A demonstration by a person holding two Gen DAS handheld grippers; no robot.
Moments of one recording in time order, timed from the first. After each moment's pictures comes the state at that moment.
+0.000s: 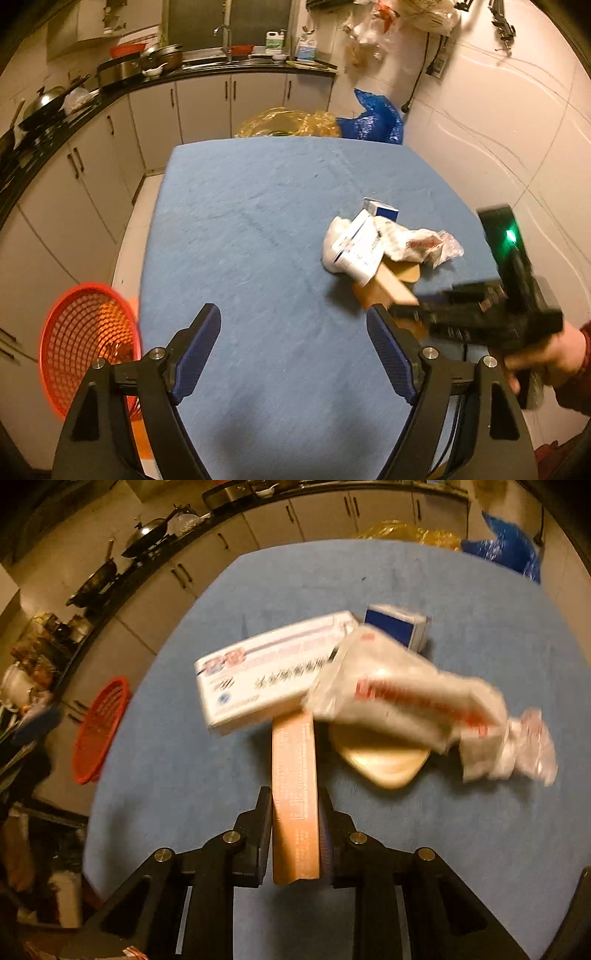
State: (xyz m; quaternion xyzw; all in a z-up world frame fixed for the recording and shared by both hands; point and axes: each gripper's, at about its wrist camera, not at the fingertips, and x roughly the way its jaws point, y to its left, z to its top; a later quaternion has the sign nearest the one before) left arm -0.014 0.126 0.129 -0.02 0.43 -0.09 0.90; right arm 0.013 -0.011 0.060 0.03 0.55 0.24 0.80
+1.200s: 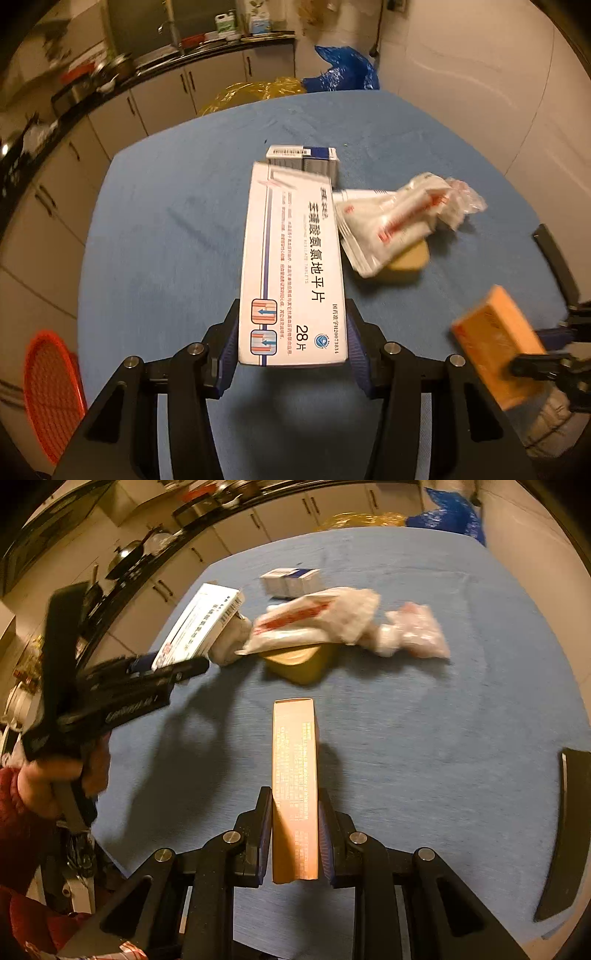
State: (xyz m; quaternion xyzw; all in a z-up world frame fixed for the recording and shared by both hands) left arm 0.029 0.053 0.057 0.07 0.46 -0.12 0.88; right arm -0.076 -0.088 0.048 0.07 0.56 0.22 0.80
